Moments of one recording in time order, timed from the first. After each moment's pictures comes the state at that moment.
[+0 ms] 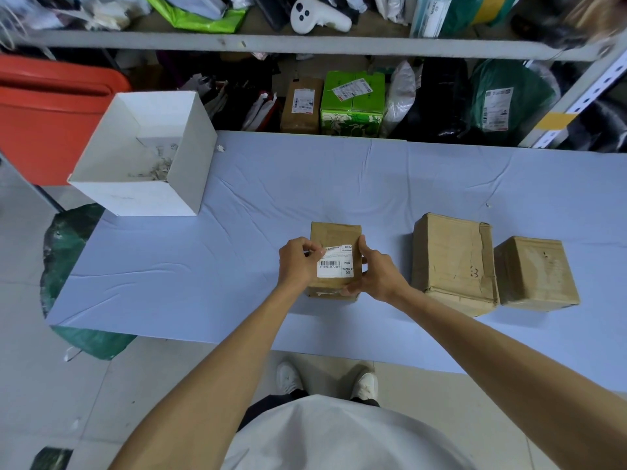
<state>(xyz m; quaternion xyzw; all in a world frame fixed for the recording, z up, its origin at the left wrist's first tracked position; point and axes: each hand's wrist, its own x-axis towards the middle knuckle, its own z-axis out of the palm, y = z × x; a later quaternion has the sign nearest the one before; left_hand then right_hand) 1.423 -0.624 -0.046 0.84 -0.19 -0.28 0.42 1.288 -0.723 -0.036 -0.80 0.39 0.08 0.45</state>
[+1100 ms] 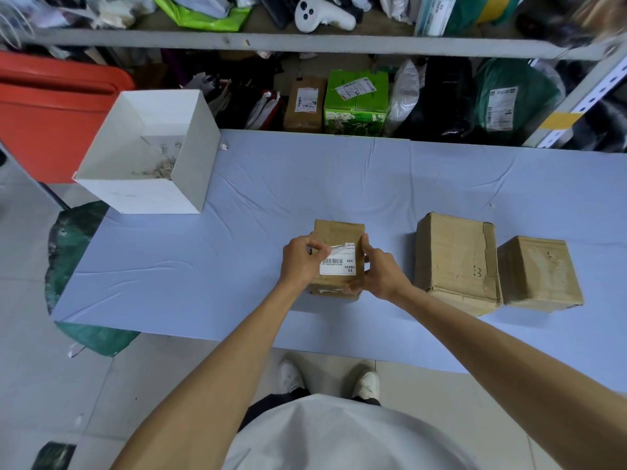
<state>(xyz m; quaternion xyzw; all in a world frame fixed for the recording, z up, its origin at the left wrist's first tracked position) 1.421 -0.620 -0.035 0.83 -0.23 -0.29 0.41 1.289 -0.724 -0.040 -0.80 0.39 0.08 0.45</state>
